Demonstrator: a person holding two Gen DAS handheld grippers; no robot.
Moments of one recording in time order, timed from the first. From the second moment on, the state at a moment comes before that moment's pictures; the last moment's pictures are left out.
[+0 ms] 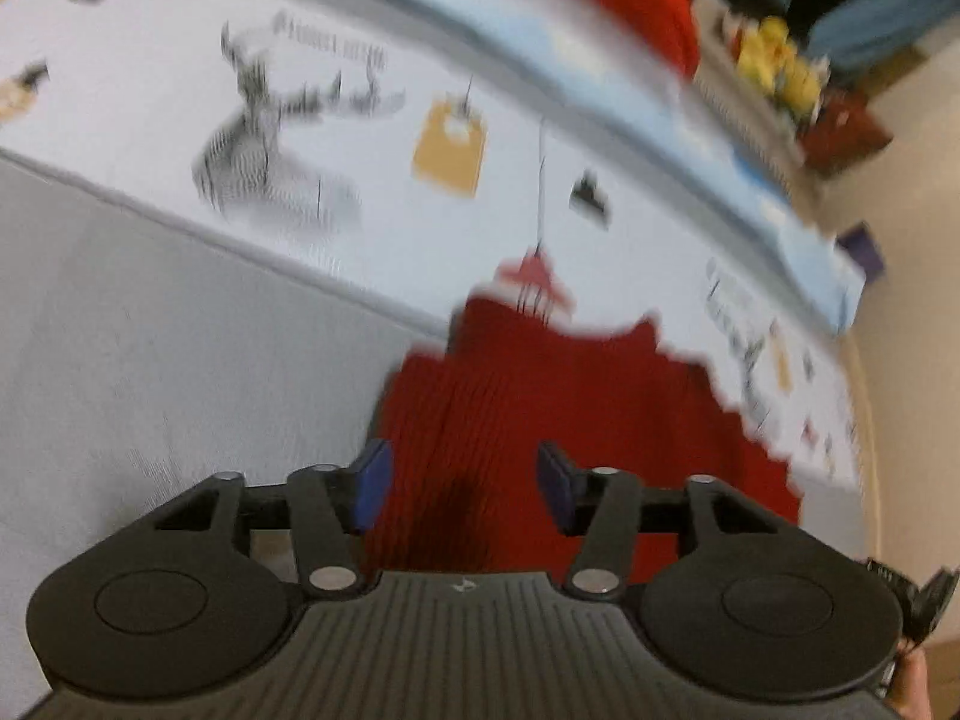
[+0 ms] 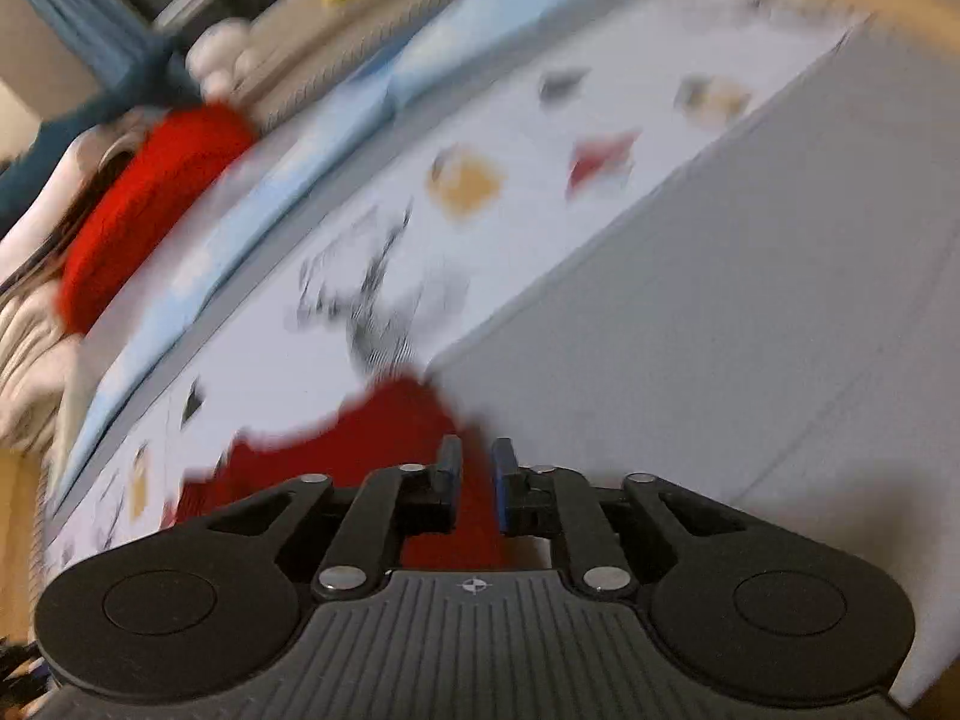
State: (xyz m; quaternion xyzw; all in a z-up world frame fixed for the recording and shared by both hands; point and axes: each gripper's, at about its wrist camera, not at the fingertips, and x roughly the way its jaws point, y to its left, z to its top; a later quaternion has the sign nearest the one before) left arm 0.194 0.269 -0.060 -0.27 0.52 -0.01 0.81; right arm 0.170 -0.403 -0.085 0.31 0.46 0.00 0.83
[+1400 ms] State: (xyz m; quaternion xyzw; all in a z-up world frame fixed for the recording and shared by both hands) left arm 0.145 0.260 -0.082 -0.17 0.58 -0.08 0.79; right arm 0.157 -0.387 -0.118 0.26 0.53 0.01 0.81
